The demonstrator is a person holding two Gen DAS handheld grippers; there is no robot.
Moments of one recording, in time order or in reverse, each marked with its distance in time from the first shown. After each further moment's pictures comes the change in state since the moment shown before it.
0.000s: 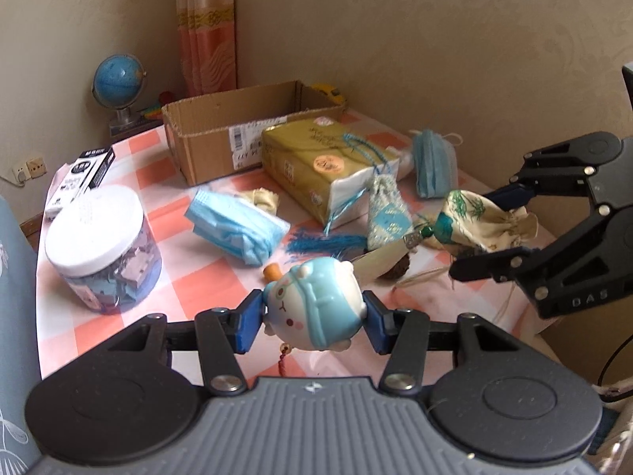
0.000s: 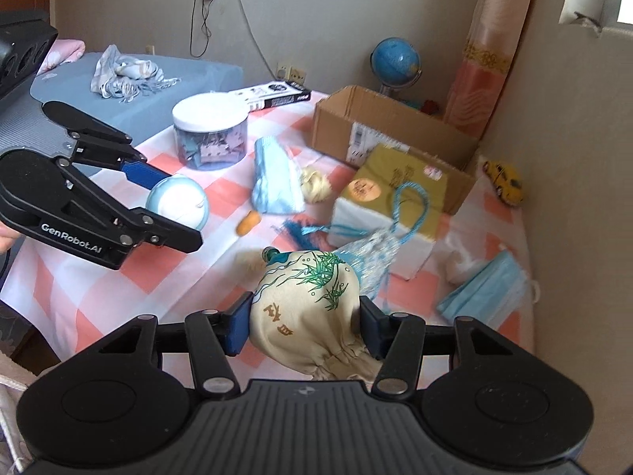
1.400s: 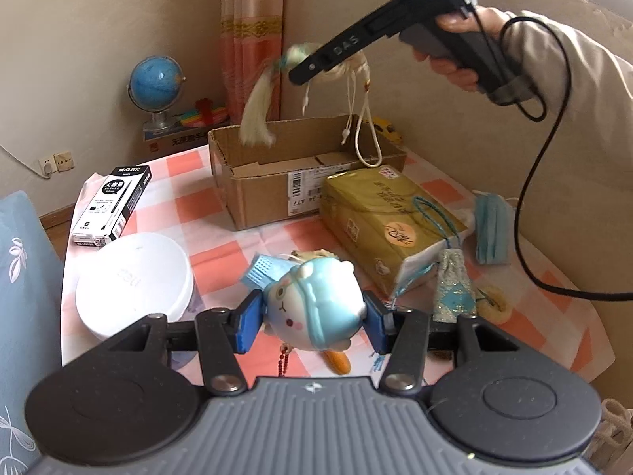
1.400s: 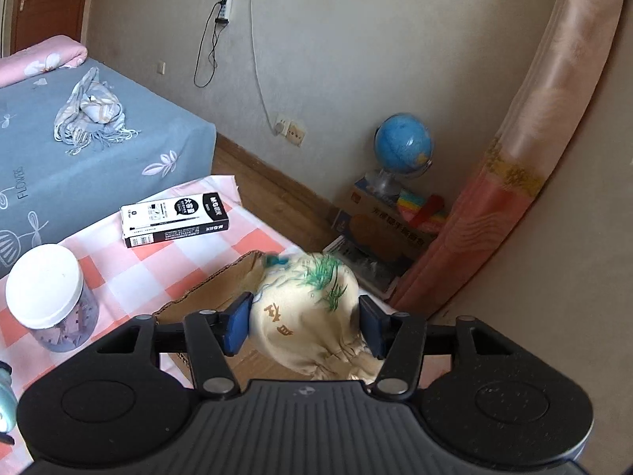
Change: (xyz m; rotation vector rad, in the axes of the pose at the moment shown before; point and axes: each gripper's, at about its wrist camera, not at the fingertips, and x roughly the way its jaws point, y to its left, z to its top) left arm 0.022 0.045 0.045 -0.100 -0.033 0.078; right arm 0.144 -0.130 0.237 -0.200 -0.095 0.033
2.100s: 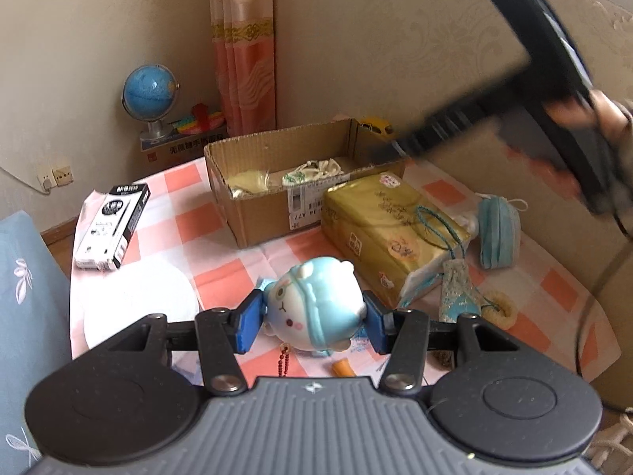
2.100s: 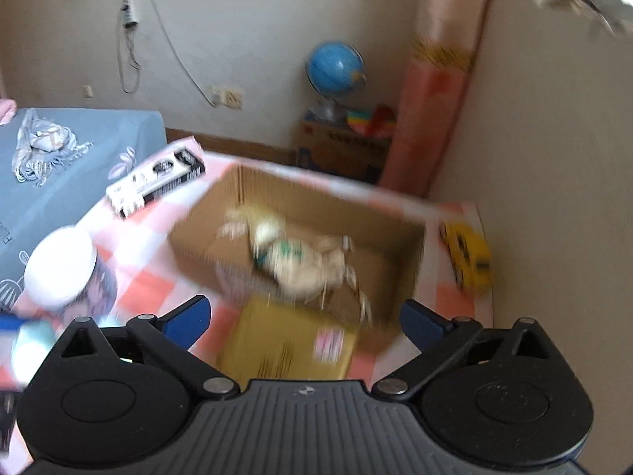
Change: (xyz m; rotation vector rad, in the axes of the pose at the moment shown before) left arm 0.001 -0.004 0.021 0.058 0.011 0.014; right arm -0.052 0.032 -0.089 0.367 0.126 -0.099
